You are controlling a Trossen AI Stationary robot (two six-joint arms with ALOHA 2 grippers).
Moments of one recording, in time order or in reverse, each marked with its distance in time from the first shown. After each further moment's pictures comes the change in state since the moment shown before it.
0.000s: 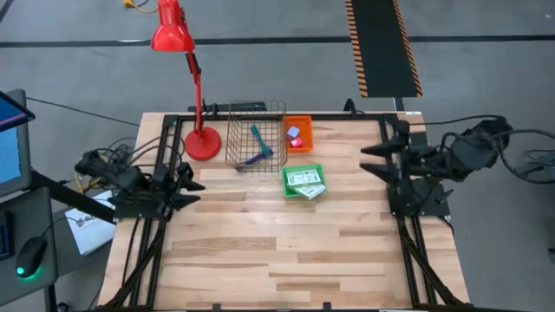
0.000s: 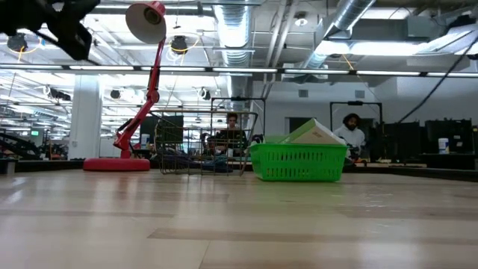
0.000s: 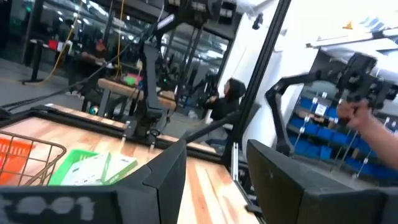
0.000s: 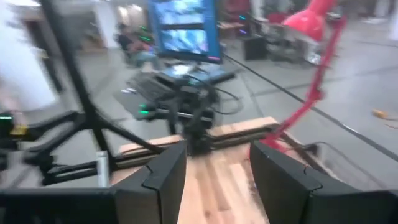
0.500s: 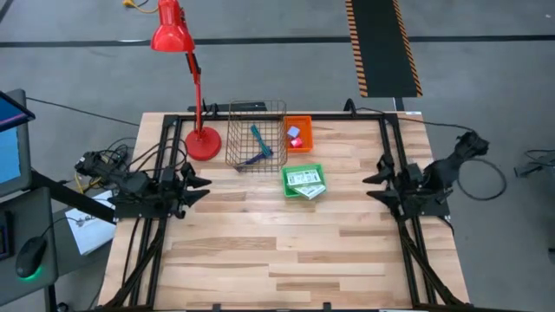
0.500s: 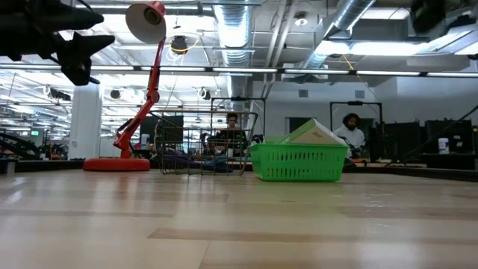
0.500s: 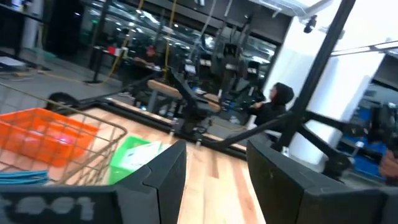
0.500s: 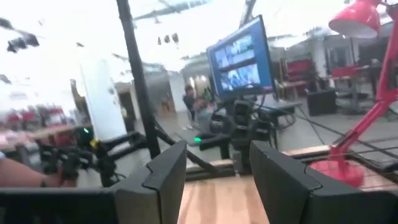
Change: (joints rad) left arm 0.001 -0.001 -0.138 0.102 -0.200 0.009; right arm 0.038 -0.712 -1.136 0.854 -0.223 -0.198
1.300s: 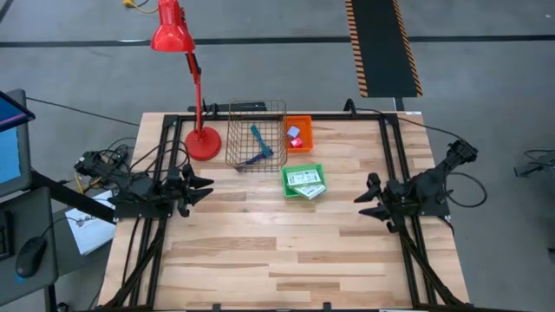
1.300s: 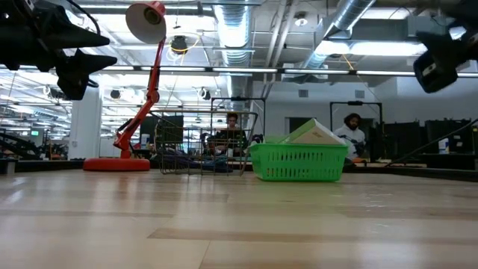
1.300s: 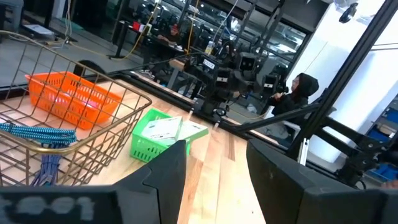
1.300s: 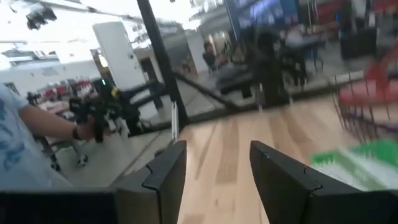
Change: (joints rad) left arm 0.000 0.009 -0.002 -0.123 -0.082 -0.141; right arm 0.001 -0.253 -0.311 -0.103 -0.106 0.203
